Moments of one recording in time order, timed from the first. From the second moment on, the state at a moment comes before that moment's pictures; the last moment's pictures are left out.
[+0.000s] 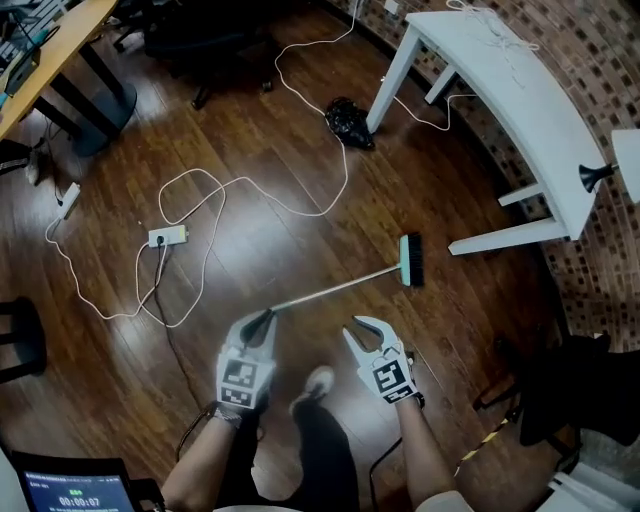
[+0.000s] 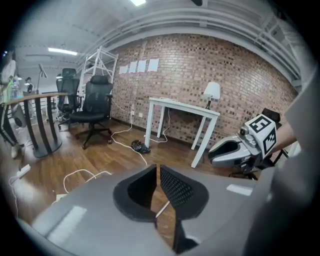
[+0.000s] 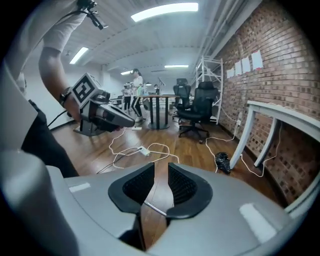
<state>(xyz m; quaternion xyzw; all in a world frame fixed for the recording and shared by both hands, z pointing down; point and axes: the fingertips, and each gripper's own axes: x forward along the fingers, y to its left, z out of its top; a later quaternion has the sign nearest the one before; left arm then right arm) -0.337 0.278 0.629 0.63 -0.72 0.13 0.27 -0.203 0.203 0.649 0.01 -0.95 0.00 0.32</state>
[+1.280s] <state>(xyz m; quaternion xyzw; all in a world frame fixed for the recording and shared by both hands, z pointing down) -0.345 0.317 1.019 0.56 -0.73 0.15 0.36 -0.255 0.247 1.099 -0.25 -0.85 -0.14 0.44</state>
